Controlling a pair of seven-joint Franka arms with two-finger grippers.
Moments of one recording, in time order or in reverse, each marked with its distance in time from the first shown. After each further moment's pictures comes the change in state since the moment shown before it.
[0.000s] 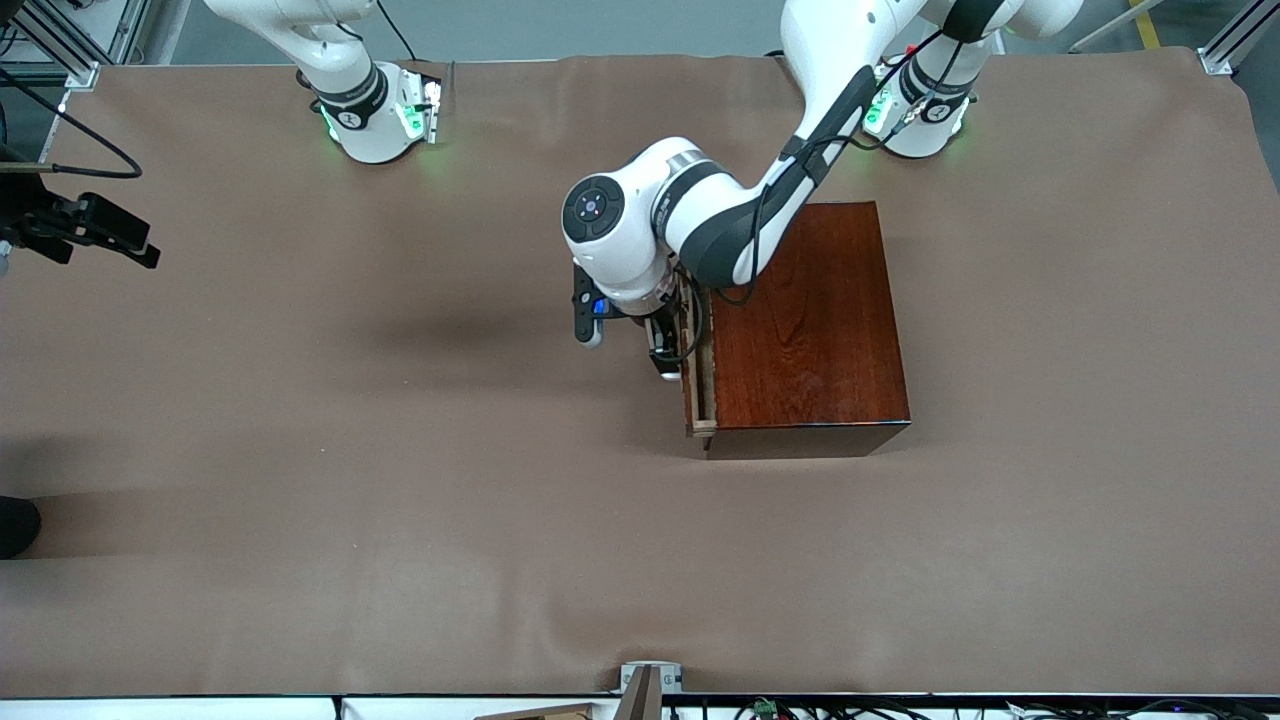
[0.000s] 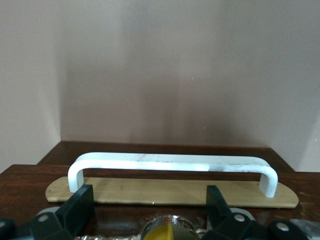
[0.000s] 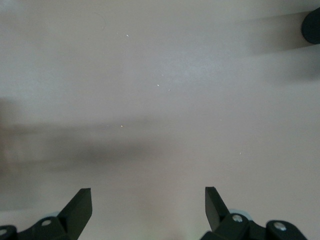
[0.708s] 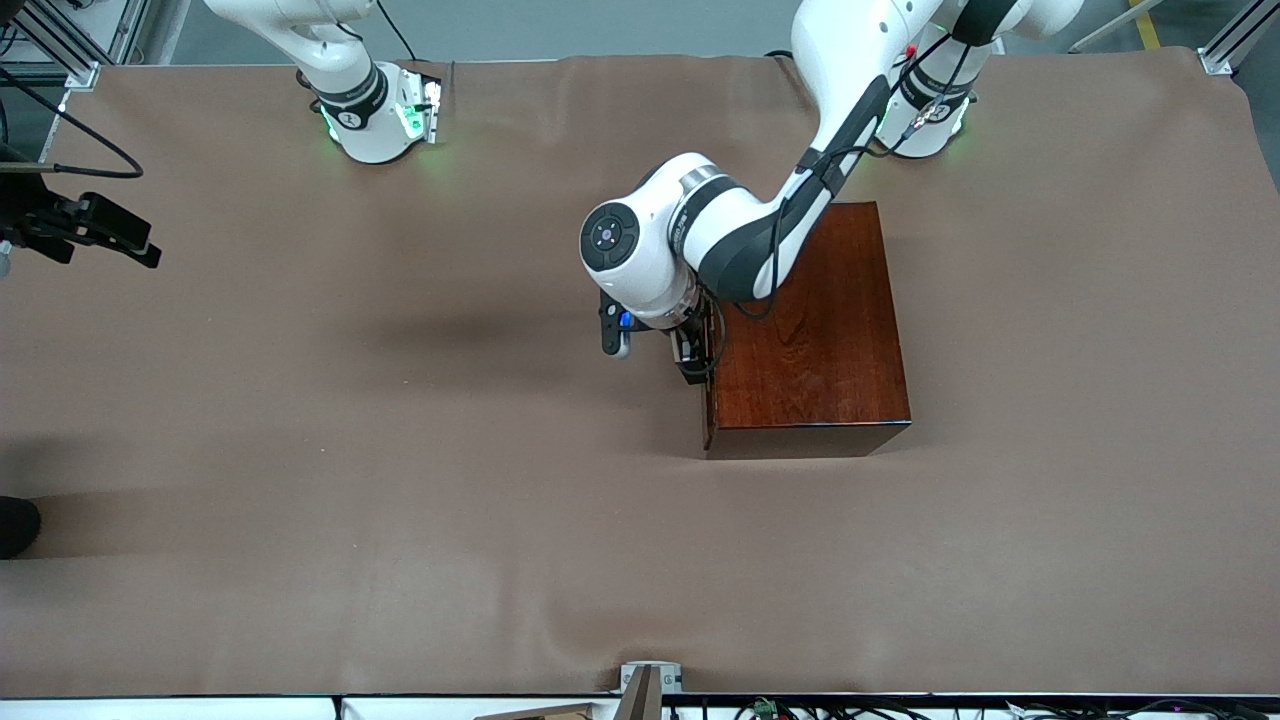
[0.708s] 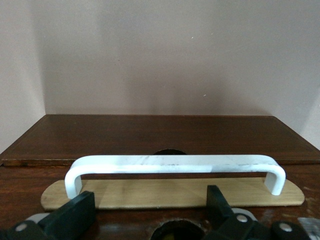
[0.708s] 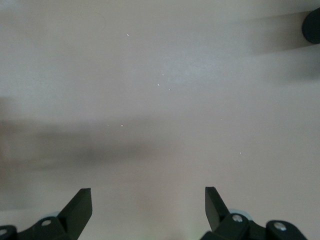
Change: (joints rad) left arm 0.030 0.002 0.003 -0.008 0.006 -0.060 0.050; right arm 0.001 0.001 0.000 0.000 0.000 -0.001 0.000
